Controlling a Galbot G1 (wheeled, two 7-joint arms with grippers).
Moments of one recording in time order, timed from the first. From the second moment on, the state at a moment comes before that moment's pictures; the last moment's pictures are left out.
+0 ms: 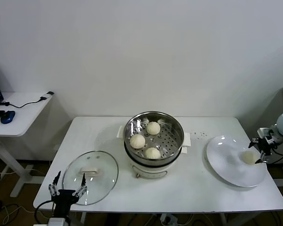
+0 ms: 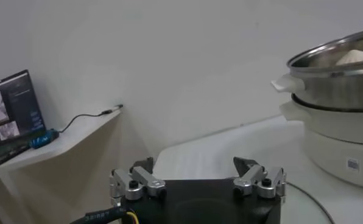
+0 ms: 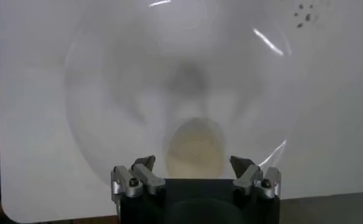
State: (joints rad) left arm 1.78 -1.51 -0.64 -2.13 0.20 0.07 -0.07; right arm -0.09 0.71 -0.42 0.58 -0.37 0.28 -1.21
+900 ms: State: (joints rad) left arm 1.78 -1.51 -0.64 -2.13 0.21 0.06 -0.07; right arm -0.09 0.83 -0.20 0.41 -0.61 0.32 -1.19
